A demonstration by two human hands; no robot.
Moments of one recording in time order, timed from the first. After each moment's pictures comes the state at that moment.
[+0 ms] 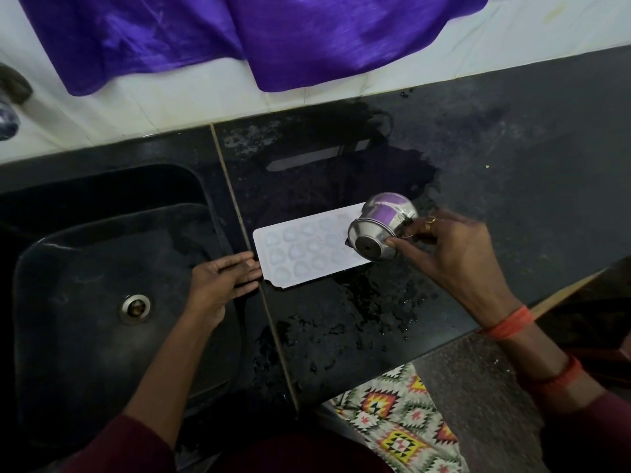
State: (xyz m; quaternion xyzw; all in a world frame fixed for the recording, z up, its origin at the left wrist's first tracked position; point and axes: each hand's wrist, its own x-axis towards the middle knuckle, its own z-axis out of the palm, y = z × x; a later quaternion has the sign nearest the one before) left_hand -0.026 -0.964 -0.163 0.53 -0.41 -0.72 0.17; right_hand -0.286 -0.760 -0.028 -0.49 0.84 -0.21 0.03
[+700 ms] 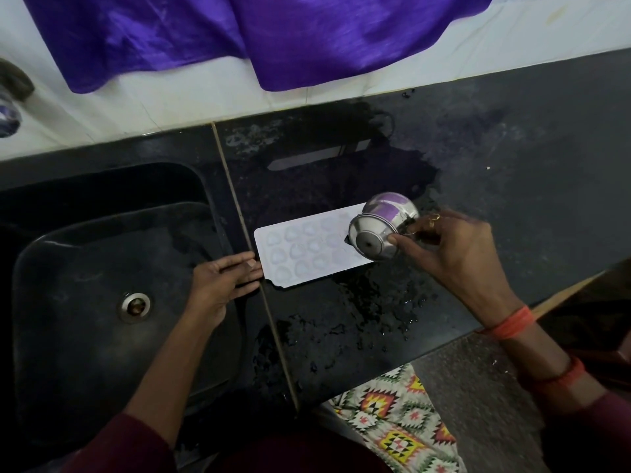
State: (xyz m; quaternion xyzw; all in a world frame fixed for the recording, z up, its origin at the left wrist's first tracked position) left_hand -0.025 -0.964 -0.166 0.53 -0.40 -0.73 0.17; right_hand -0.285 -0.762 -0.024 -0.48 0.85 -0.23 0.03
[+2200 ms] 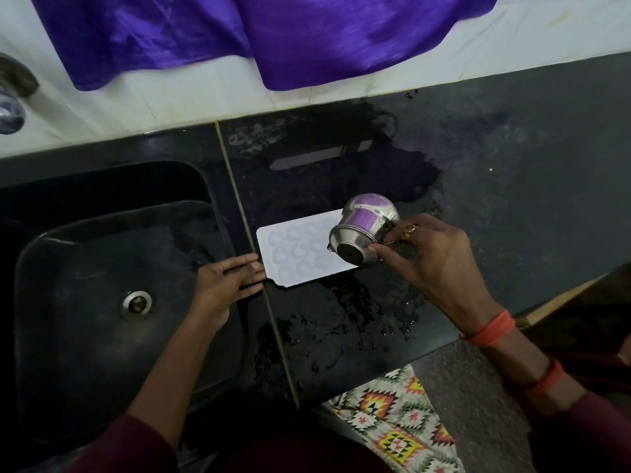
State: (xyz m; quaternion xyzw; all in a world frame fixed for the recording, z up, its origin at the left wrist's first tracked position) left_hand -0.025 -0.958 -0.162 0.53 -0.41 -0.73 0.17; right_hand -0.258 -0.773 -0.027 -0.50 0.83 -0.23 0.04
